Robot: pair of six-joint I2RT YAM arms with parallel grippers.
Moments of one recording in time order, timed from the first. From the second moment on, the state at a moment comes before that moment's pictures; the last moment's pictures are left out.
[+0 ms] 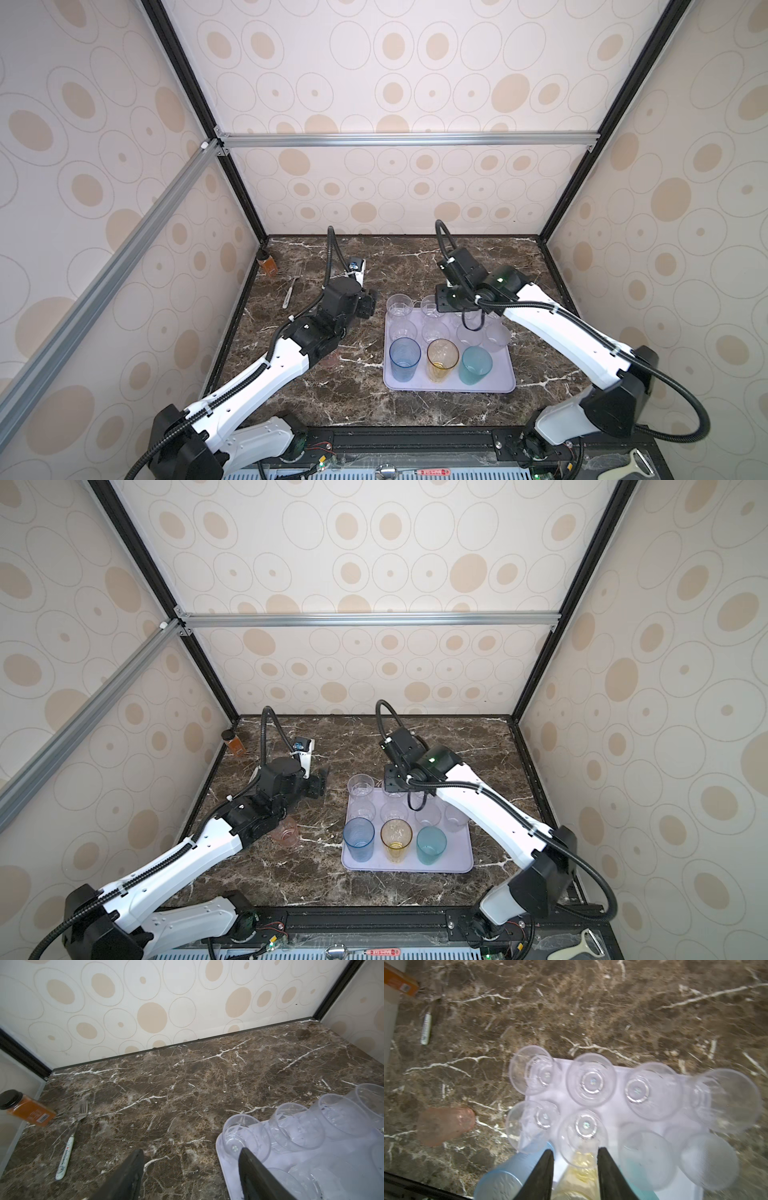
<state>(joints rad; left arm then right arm) -0.62 1.09 0.89 -0.26 -0.38 -0.16 0.75 1.55 1.54 -1.01 0.16 0.61</state>
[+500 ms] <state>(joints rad) -0.23 0.89 0.63 -0.36 -0.33 -0.30 0.96 2.06 1.99 -0.92 0.01 0.59</state>
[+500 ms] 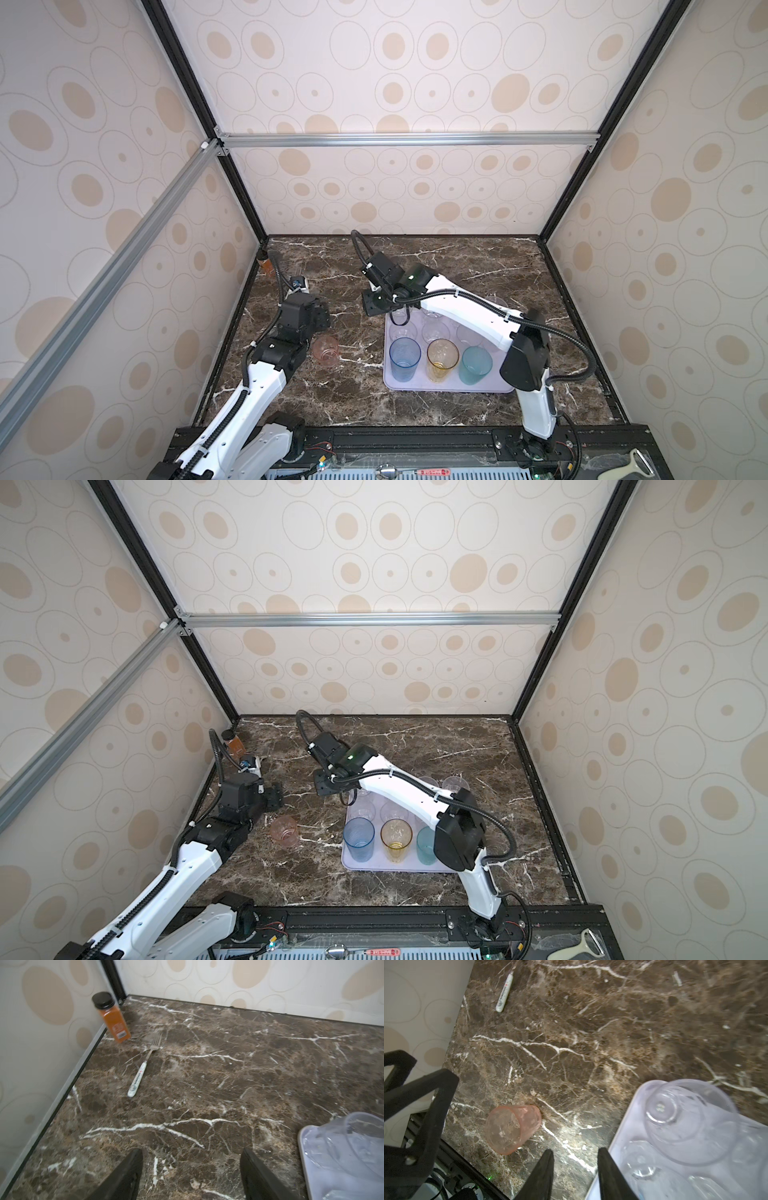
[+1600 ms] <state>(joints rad) -0.04 0.80 0.52 -0.36 -0.31 -0.44 1.08 2.43 2.27 -0.95 -0.12 0.59</state>
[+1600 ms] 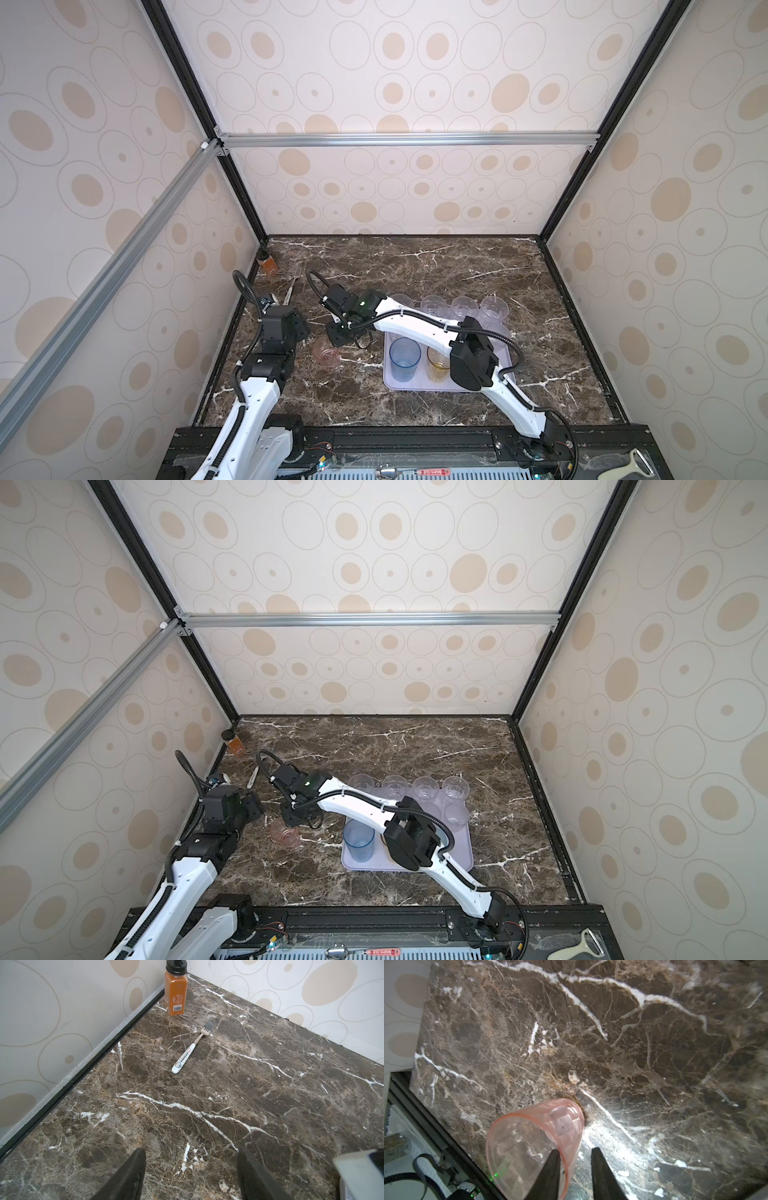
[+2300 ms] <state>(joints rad) -0.04 0.75 0.65 -0.40 -0.33 -0.37 1.07 2.40 2.31 -1.00 -0.01 0.53</state>
